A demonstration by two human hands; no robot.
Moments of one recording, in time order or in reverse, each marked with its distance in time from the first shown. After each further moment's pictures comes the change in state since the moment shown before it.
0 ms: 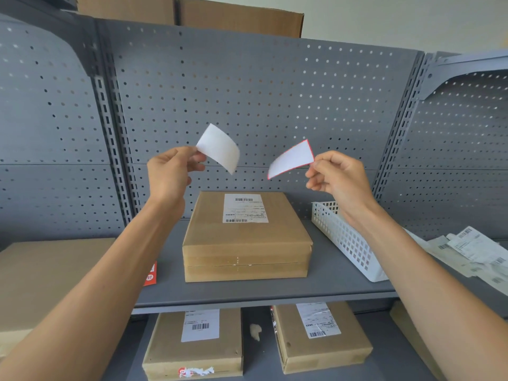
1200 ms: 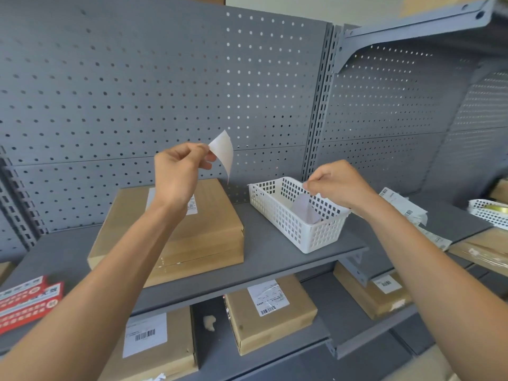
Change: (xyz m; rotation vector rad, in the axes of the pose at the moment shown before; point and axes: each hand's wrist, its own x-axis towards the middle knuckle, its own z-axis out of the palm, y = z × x) left_hand -0.047 -0.033 0.127 0.100 -0.296 0.074; right_hand -0.010 0.040 -0.135 -0.686 -0.007 0.244
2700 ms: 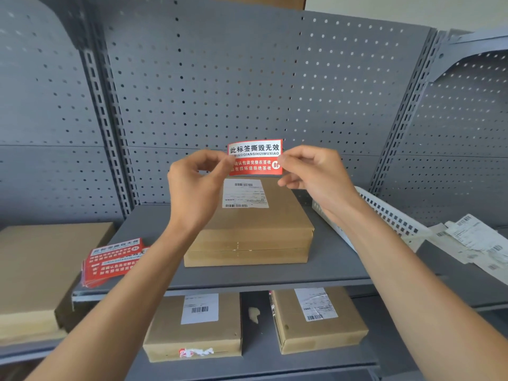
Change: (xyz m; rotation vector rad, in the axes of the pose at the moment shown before) left_hand -0.041 0.000 -0.105 0.181 0.208 0.226; right_hand -0.038 -0.142 0.103 0.582 -0.155 -0.269
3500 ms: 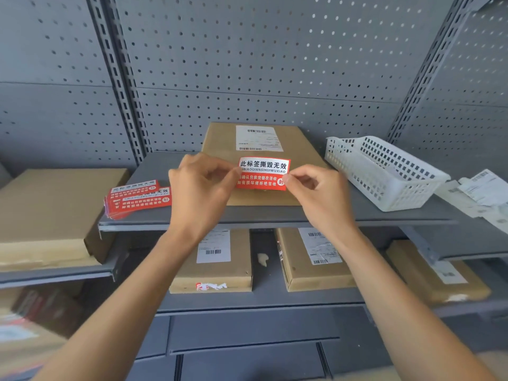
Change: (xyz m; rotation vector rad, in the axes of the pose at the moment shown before) left_hand -0.090 -0.035 -0.041 0.328 -0.084 0.027; right_hand -0.090 0.082 0.037 -0.249 0.115 -0.108
